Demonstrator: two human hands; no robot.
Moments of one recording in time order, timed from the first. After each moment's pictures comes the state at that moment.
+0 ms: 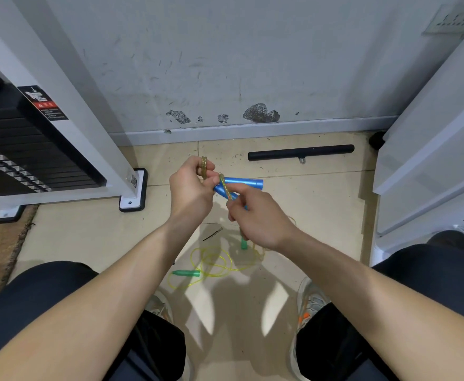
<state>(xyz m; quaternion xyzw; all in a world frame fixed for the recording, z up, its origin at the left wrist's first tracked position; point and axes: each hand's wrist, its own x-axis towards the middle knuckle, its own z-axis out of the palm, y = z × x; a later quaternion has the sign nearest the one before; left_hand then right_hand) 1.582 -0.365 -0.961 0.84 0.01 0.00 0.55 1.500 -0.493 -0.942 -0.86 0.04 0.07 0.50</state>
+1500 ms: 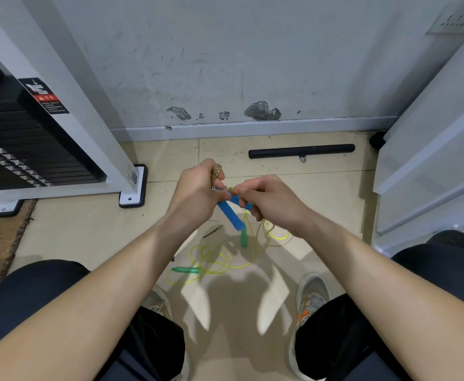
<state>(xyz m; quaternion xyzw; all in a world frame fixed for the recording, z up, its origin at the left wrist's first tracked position) 1.576 -0.356 -0.952 0.89 -0.07 -0.11 0.44 1.518 -0.516 -0.945 -0.80 0.09 0.13 0.57</state>
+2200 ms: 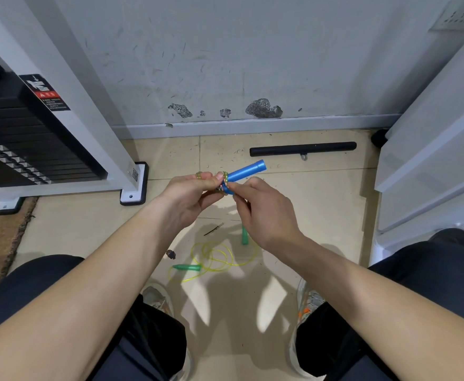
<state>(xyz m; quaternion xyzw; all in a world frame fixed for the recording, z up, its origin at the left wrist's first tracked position) 1.582 -0.344 -0.956 0.55 0.19 -0.26 0.77 1.495 -0.487 -0.968 -0.95 -0.02 -0.13 0.29</state>
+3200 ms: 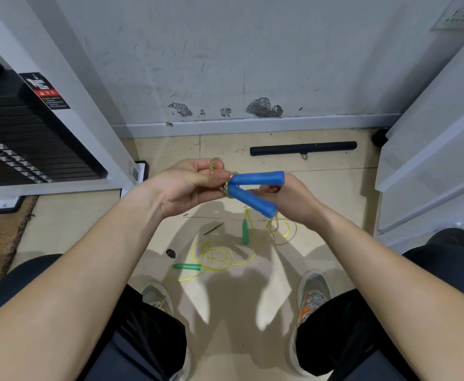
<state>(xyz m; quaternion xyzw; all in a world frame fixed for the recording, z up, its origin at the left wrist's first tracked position) 1.590 -0.333 -0.925 0.57 0.01 -0.40 0.71 1.520 -0.543 -0.960 -0.84 0.06 0.10 0.54</state>
